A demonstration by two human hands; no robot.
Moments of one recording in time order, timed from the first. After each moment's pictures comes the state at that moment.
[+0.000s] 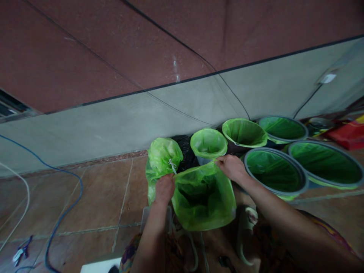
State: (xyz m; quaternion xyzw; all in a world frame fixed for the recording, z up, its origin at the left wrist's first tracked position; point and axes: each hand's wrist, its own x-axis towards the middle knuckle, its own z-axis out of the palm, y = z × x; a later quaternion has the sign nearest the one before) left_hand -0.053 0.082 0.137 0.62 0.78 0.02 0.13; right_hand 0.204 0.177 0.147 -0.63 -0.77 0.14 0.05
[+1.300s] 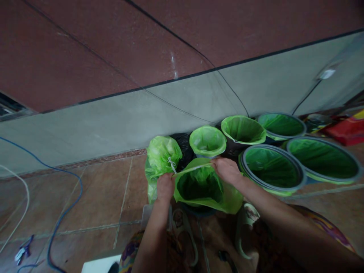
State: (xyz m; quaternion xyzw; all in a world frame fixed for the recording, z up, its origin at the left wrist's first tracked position) left_hand -0.051 0.085 0.124 0.60 0.79 0.00 0.13; right_hand 0.195 0.161 0.138 -0.55 -0.83 0.14 0.02
